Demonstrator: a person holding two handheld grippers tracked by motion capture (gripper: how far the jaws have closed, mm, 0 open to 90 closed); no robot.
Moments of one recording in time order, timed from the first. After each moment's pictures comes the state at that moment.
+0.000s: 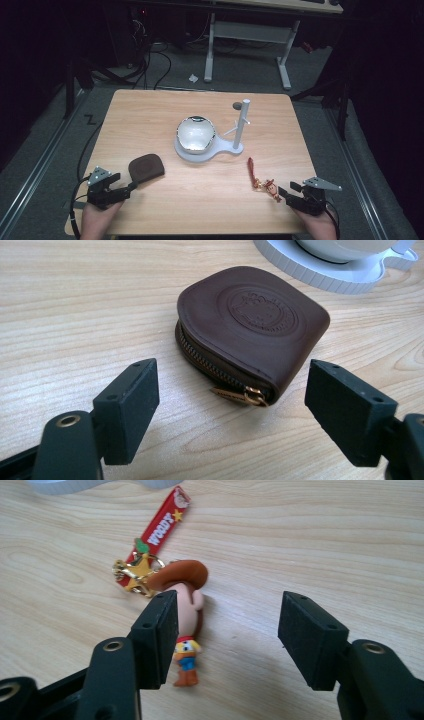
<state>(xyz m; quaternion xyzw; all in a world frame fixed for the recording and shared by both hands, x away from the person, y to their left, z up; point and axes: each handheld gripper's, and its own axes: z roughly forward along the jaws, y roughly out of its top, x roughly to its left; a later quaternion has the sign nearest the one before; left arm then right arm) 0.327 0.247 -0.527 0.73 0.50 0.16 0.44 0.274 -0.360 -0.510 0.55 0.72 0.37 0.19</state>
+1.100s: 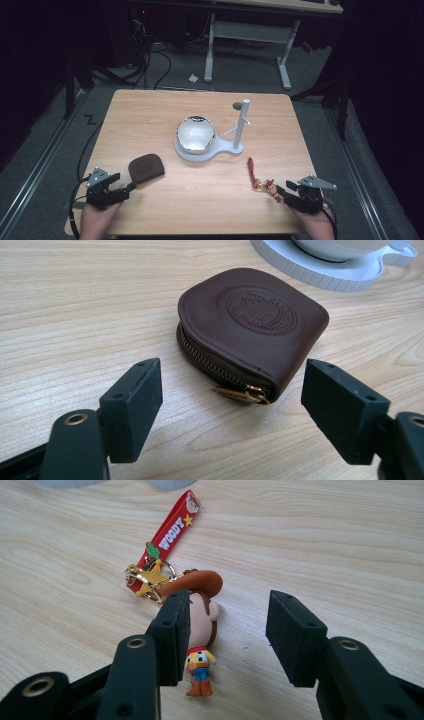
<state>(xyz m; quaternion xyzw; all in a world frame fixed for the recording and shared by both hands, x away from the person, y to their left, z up) 0.325 0.250 -0.527 0.73 0.49 0.16 0.44 0.275 -0.345 -0.501 0.53 0.74 0.35 0.21</state>
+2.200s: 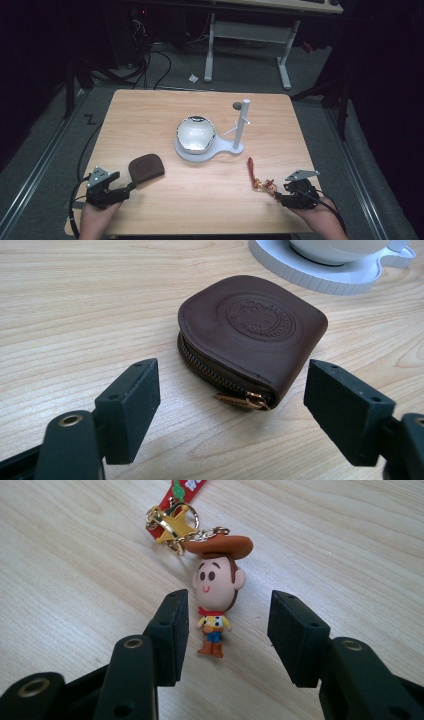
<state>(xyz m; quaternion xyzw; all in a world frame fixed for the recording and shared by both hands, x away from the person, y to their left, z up) 0.325 0.248 -0.525 0.74 0.48 0.18 0.44 0.289 -0.325 -0.478 0.48 0.83 0.22 0.16</state>
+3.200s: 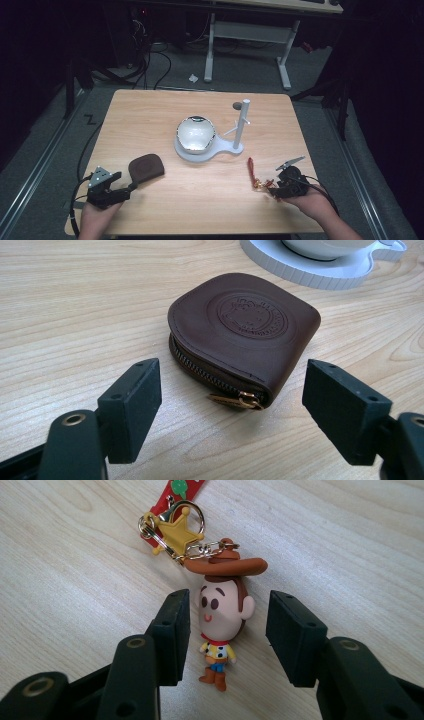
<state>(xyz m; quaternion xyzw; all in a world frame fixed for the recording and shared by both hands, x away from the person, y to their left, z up) 0.326 0.246 -0.526 0.75 0.47 0.17 0.44 0.330 -0.316 -0.482 0.49 0.85 0.17 0.08</state>
